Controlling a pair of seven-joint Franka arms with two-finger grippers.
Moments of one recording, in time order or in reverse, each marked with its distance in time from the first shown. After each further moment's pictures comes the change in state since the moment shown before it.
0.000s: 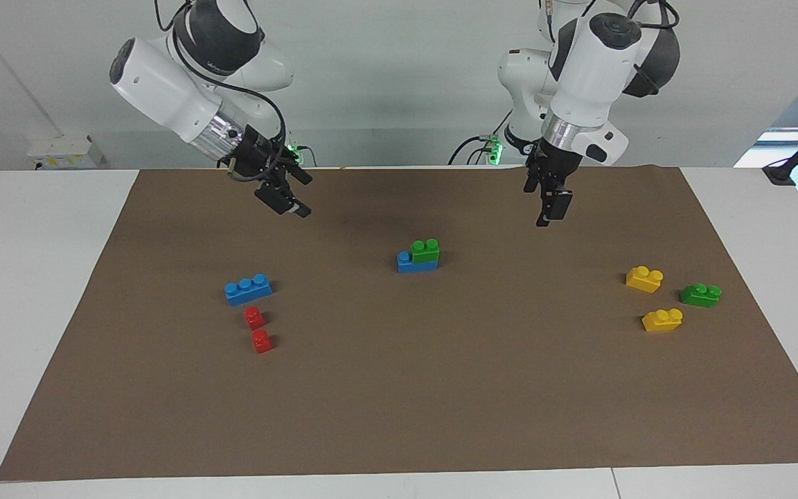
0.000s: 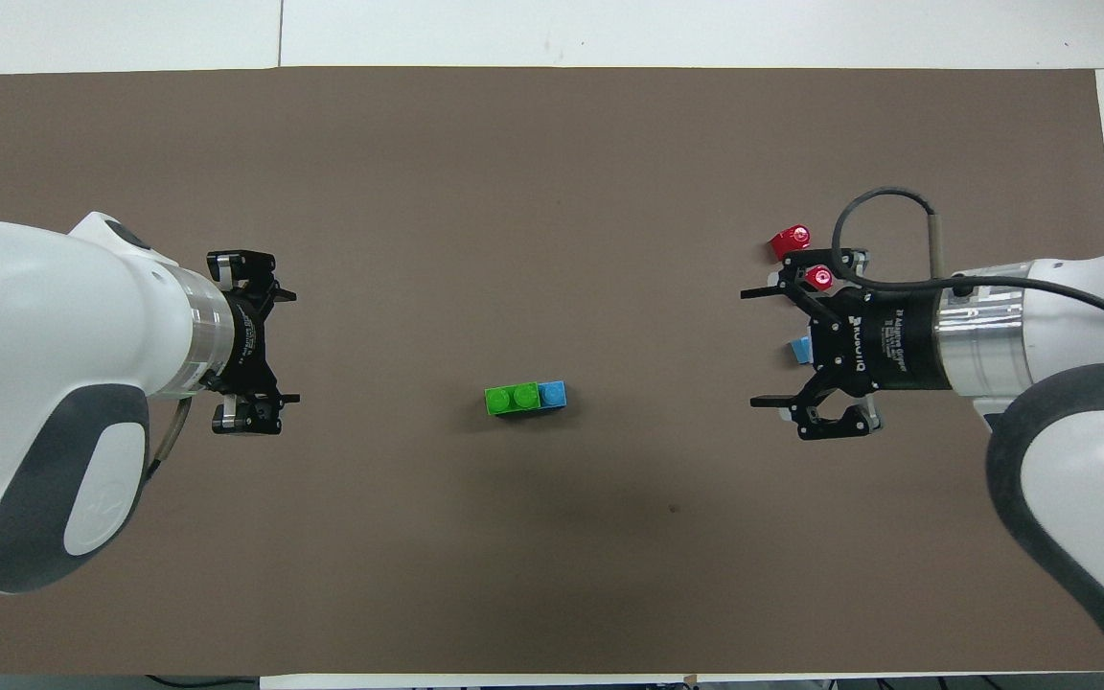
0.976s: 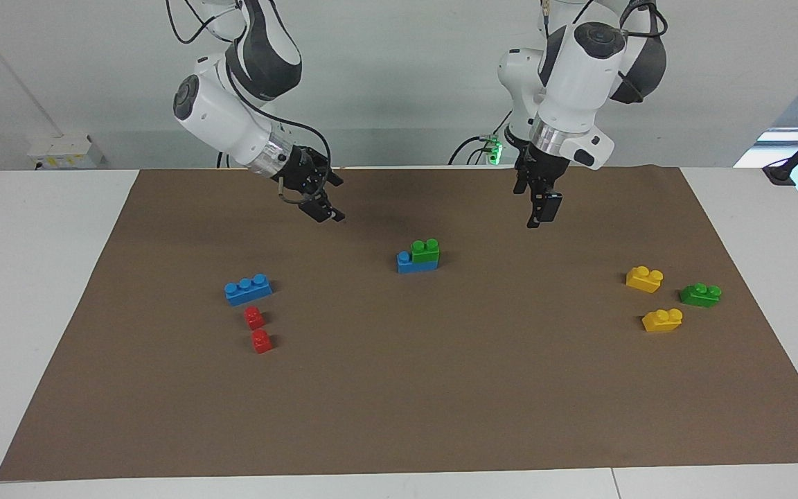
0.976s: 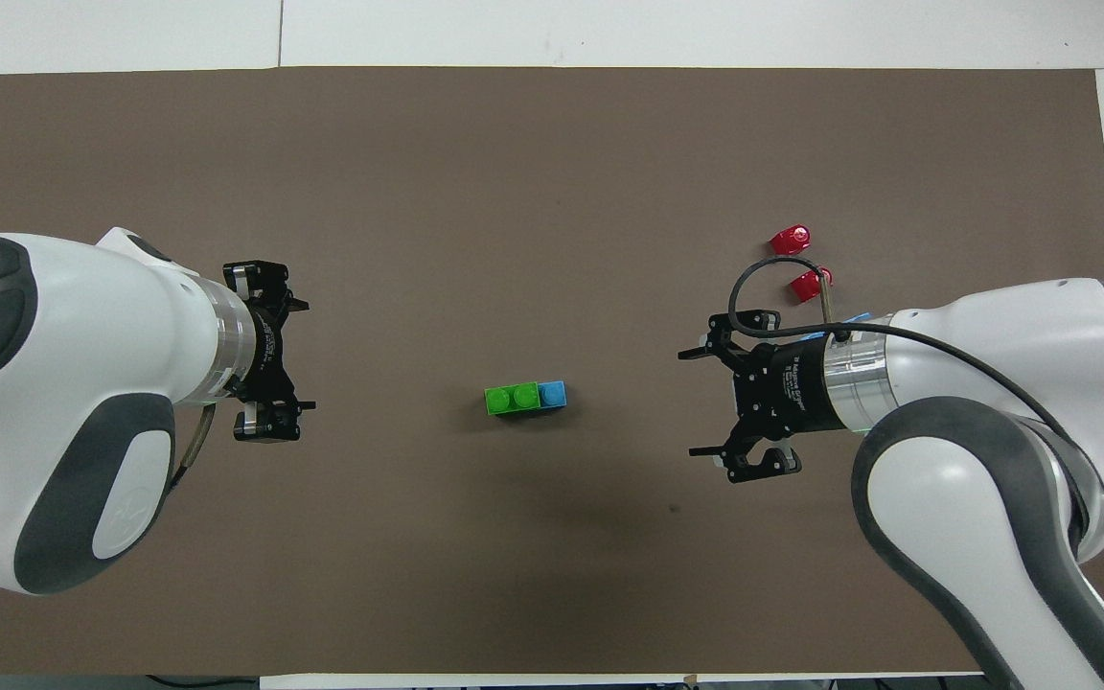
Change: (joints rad) left arm -0.015 0.000 0.002 -0.021 0.000 0.014 -0.050; right arm 0.093 0.035 0.001 -0.106 0.000 0.058 0.114
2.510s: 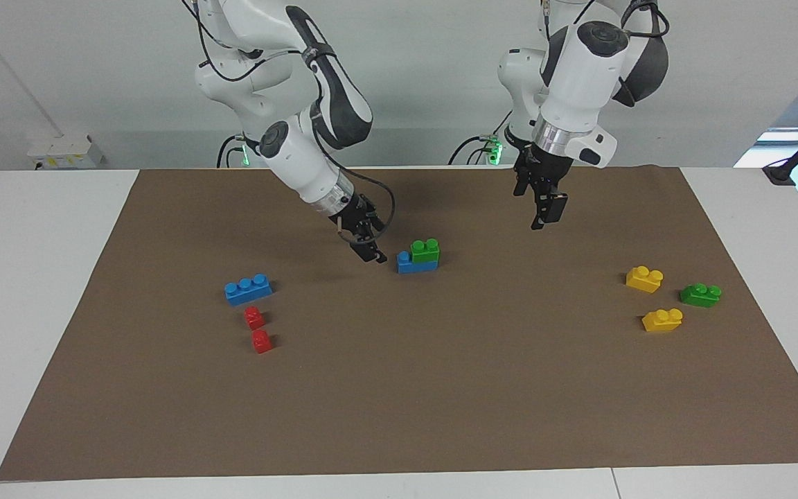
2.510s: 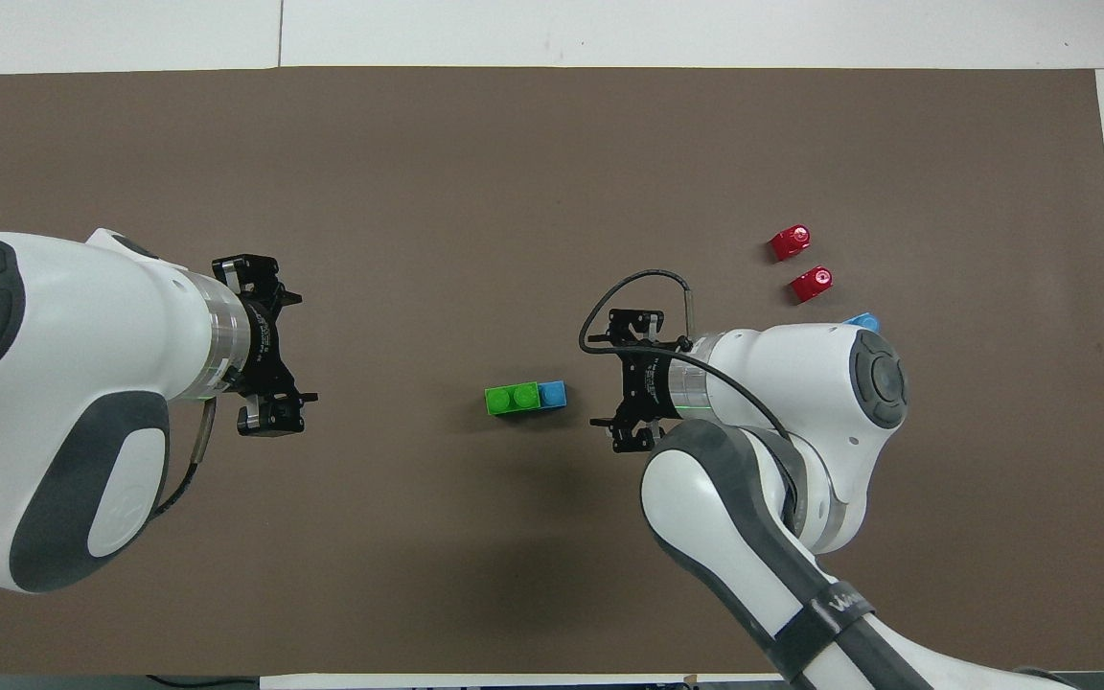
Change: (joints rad) left arm 0.001 0.000 0.003 0.000 0.000 0.021 -0.091; right arm 0.236 0.227 0.003 -0.013 0.058 0.451 0.000
